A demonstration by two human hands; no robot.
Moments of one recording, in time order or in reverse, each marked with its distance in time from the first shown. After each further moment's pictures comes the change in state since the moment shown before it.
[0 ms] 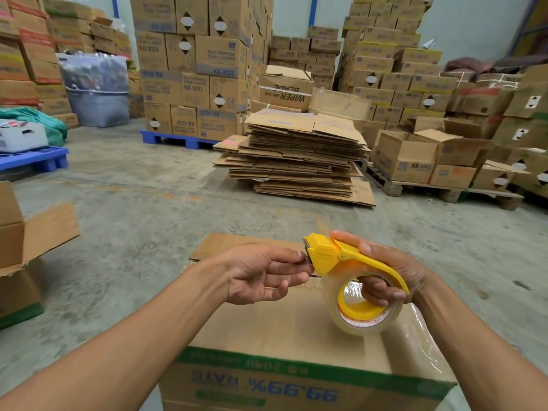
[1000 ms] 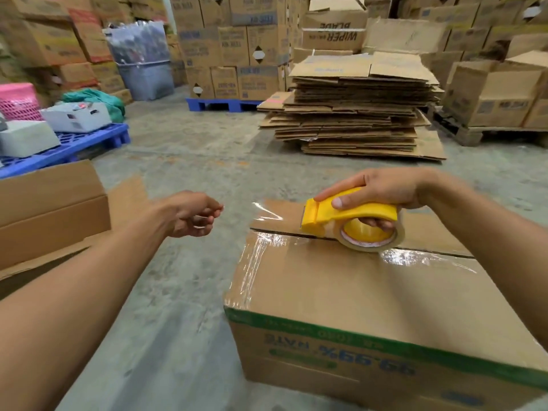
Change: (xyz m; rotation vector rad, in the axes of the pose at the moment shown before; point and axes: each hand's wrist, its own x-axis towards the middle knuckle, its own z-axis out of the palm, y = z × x) left_hand -0.003 0.043 -0.214 0.285 0.660 -0.024; right_hand 0.130 -0.057 0.041 -0.768 0.067 0.344
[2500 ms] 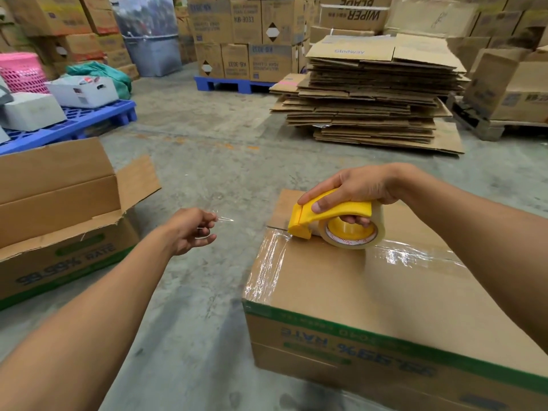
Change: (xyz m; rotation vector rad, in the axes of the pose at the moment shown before) left_hand 0.041 -0.072 -0.025 -0.267 0.104 0.012; right_hand 0.075 -0.020 0.026 -0.090 -0.082 0.076
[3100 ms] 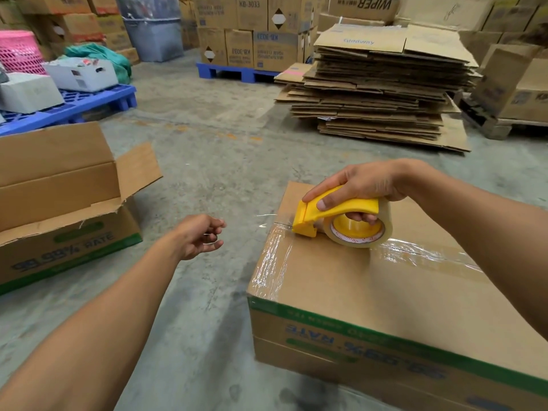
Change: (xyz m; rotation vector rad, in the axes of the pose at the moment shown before) left_hand 0.032 -0.037 -0.002 -0.030 -0.056 -0.086; right_hand 0.010 -0.006 0.005 -0.033 -0.021 0.055
